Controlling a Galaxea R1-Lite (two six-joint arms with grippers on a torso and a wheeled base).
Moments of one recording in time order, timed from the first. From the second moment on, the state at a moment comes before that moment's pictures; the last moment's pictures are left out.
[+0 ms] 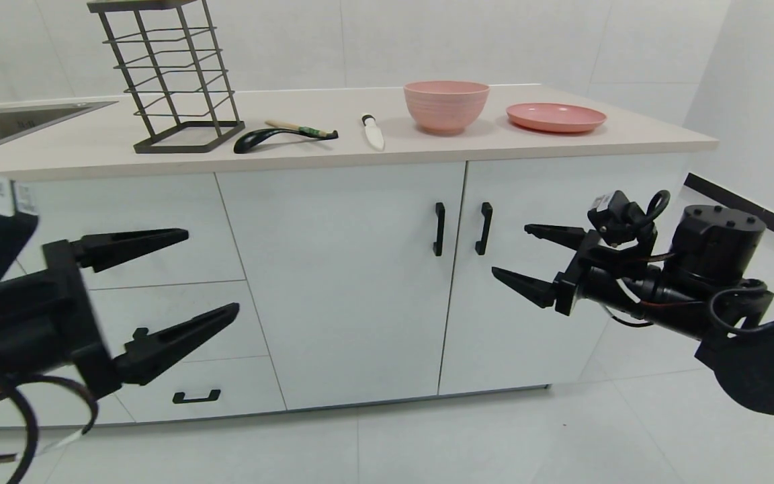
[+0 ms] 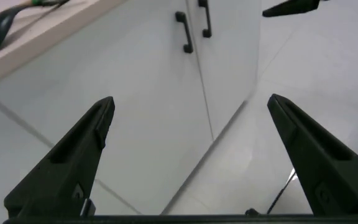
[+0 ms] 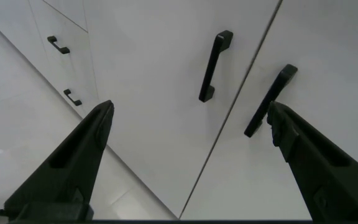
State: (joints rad) left arm -0.27 1.15 -0.53 -0.52 -0.51 0.32; right arm 0.27 1.90 -0.62 -1.18 0.58 -0.21
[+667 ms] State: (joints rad) left arm -0.45 1.65 -0.74 -0.83 -0.63 0.30; right arm 0.23 1.98 -0.66 -1.23 0.68 -0.21
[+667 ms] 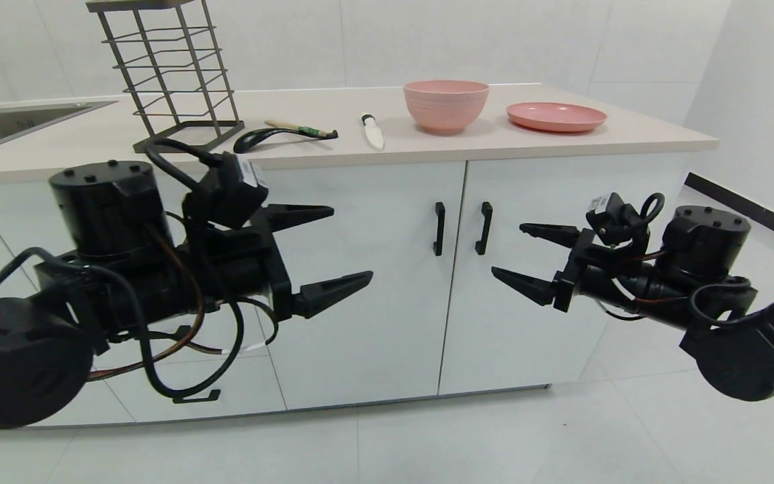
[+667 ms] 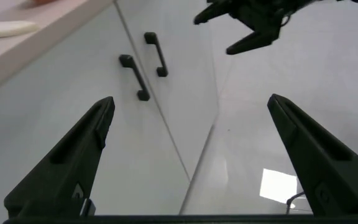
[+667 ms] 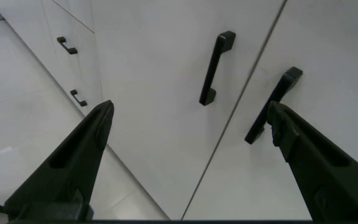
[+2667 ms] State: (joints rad) left arm -0.67 2.17 -1.36 -0.72 -0.59 0.24; right arm 0.18 2.46 -1.21 -1.28 1.00 -0.17
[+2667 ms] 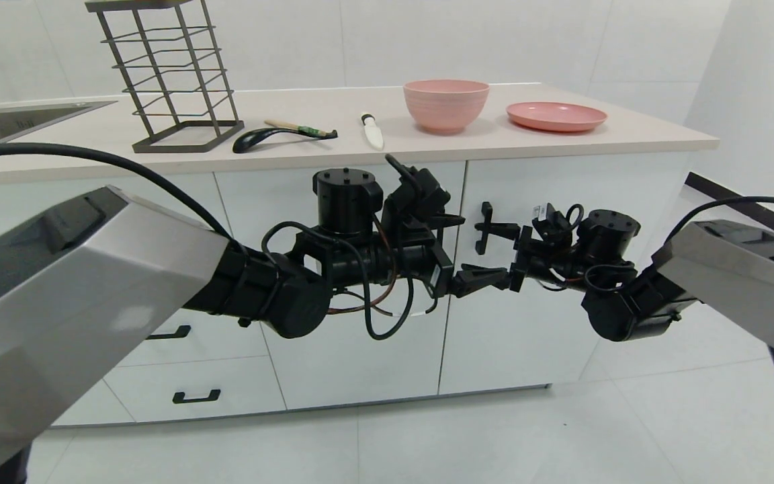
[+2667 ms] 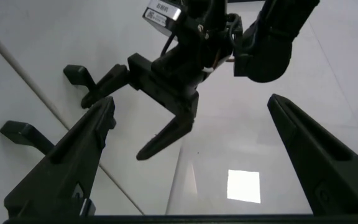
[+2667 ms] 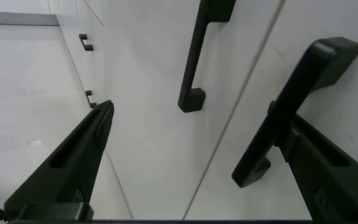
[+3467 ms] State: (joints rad) left arm -0.63 2.25 -1.47 -0.71 -0.59 0.25; right arm 0.19 2.48 -1.14 -1.56 1.20 0.06
